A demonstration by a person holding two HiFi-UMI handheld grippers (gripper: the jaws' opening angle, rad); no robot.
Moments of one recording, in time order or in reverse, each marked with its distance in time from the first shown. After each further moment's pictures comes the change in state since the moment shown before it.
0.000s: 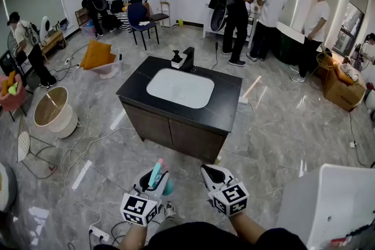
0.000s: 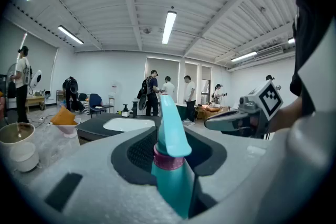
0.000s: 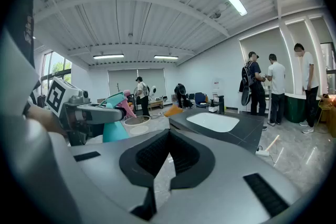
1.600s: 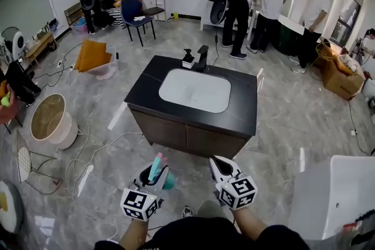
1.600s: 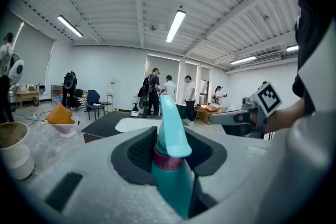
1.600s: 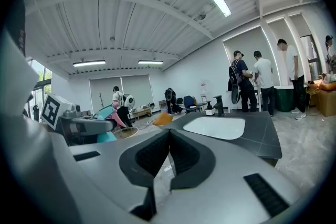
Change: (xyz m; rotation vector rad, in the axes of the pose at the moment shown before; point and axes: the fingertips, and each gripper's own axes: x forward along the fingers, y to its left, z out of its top) left arm 0.026 0.186 0.002 -0.021 0.014 -0.077; right arm 0.154 0.011 0.038 0.127 -0.083 -0.154
